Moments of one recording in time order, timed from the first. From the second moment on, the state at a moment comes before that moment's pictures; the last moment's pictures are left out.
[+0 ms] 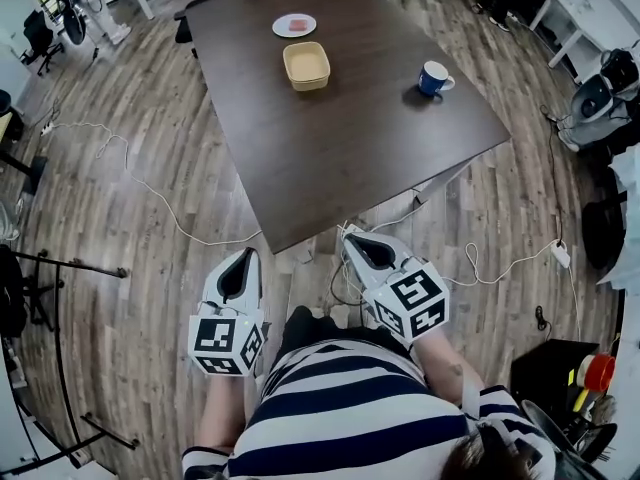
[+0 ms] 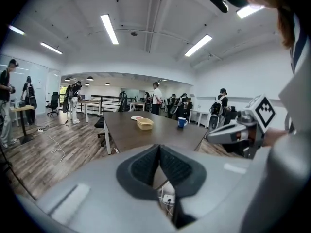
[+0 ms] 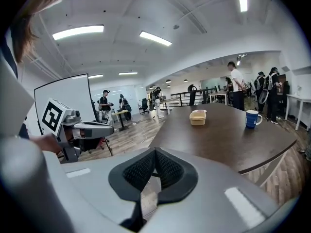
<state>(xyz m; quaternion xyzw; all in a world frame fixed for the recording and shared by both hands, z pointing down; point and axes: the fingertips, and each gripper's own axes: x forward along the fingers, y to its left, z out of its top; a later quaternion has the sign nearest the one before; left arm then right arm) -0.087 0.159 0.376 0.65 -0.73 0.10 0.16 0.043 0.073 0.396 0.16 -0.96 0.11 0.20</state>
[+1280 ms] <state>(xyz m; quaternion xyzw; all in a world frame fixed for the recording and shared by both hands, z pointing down) -0.155 0.022 0.383 0.75 -0.63 0.16 0.13 -0.027 -0.029 0.420 0.23 -0.94 0.15 0.20</state>
